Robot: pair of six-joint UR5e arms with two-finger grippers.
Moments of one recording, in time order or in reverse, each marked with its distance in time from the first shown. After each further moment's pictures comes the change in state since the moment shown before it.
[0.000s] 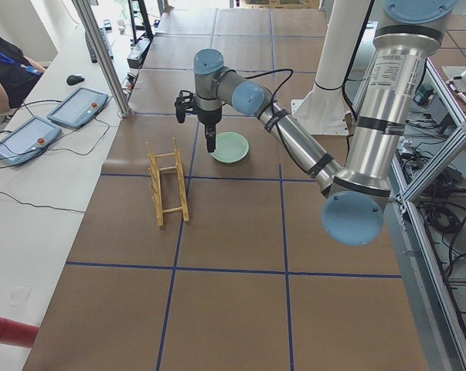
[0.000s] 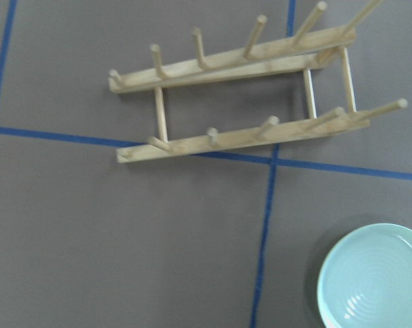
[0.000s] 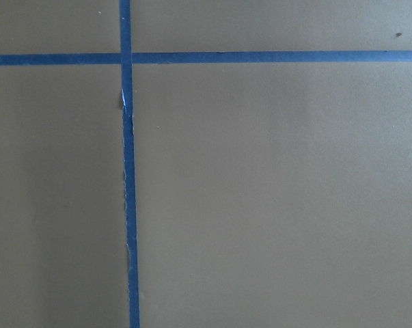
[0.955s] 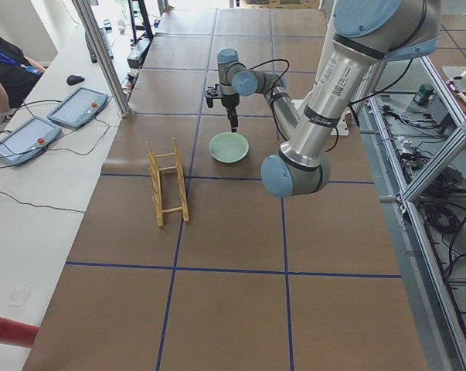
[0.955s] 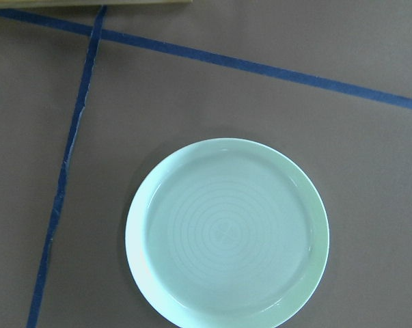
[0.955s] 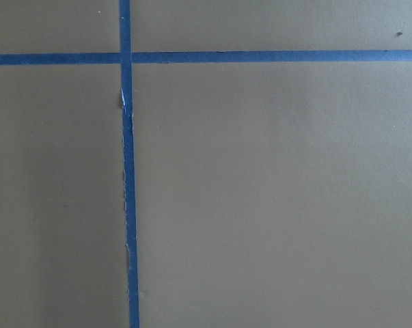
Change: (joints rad) left arm 0.479 -0.343 0.298 0.021 0.286 -0.424; right arm 0.000 0.000 0.000 -0.001 0.000 -0.001
